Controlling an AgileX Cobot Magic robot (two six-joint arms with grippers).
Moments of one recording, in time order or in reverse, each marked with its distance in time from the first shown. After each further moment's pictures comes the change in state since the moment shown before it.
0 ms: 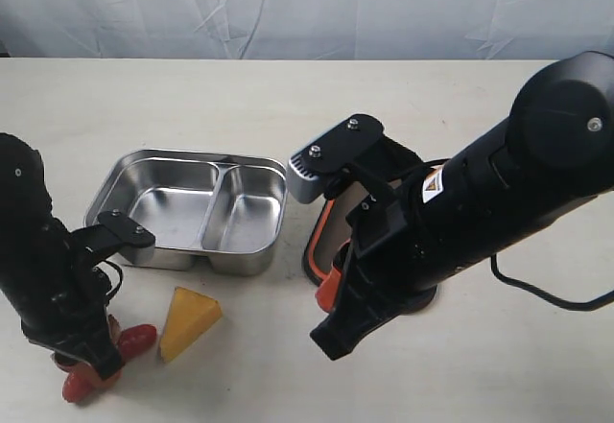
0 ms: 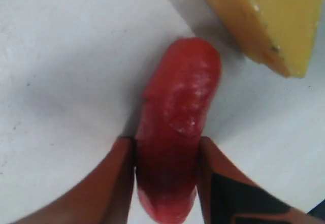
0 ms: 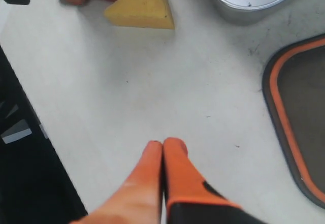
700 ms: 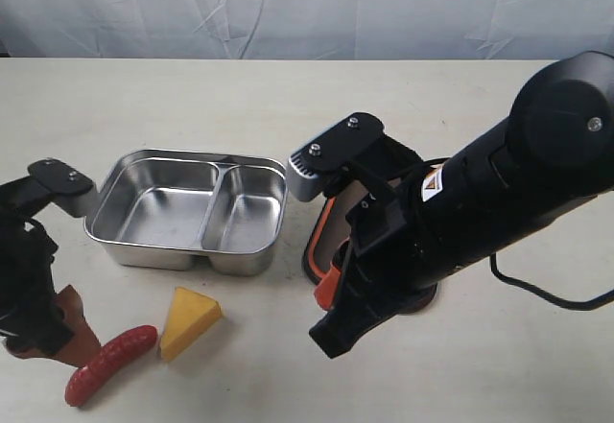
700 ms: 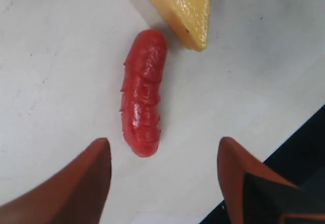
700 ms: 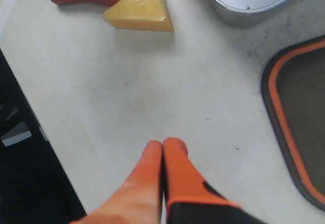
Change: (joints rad) left arm 0.105 -0.335 0.002 -0.066 0.183 0.043; right arm 0.000 0.000 0.000 0.002 -0.007 0.000
